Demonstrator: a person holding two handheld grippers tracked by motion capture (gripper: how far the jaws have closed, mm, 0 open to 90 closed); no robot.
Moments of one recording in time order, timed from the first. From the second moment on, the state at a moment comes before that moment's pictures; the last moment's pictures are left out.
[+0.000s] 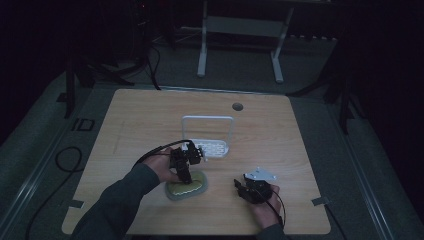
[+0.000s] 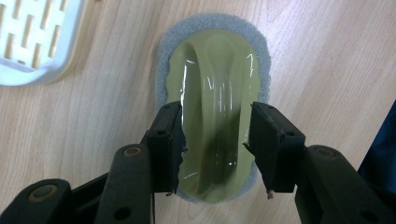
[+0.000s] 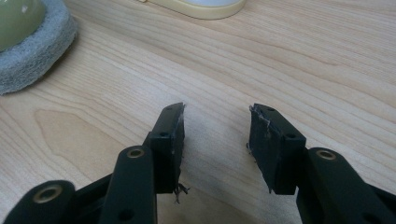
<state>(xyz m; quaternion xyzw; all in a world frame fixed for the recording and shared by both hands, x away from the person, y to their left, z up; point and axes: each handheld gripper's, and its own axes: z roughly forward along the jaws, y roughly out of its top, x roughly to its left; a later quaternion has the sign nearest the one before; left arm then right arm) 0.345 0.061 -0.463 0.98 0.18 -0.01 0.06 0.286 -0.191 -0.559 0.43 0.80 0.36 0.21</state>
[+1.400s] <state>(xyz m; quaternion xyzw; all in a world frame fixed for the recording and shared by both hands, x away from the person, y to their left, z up) 0.351 0.054 -0.473 0.99 0.16 -0.04 0.02 0.286 -0.191 -0.559 0.43 0.80 0.36 0.21</state>
